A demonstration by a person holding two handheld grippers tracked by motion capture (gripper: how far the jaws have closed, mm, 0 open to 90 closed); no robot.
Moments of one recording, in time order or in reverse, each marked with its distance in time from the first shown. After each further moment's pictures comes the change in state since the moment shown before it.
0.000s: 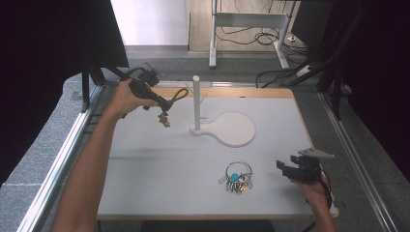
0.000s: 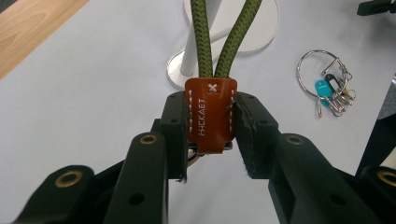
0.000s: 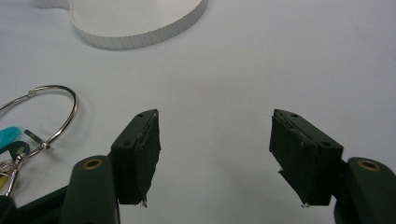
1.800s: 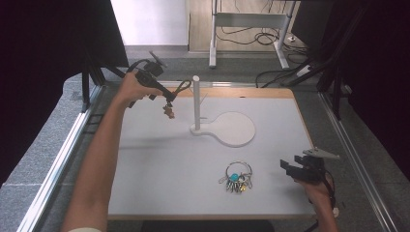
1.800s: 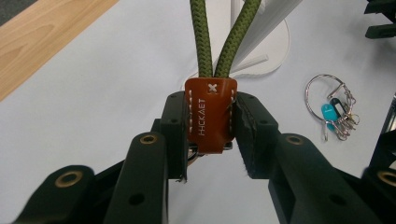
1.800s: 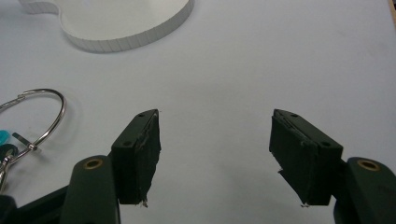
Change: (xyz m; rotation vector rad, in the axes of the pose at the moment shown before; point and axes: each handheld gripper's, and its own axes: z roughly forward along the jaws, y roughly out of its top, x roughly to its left) left arm 0.034 0.028 0.016 0.000 -0.041 -0.051; right arm -0.010 -0.002 -0.005 -0.009 -0.016 0.023
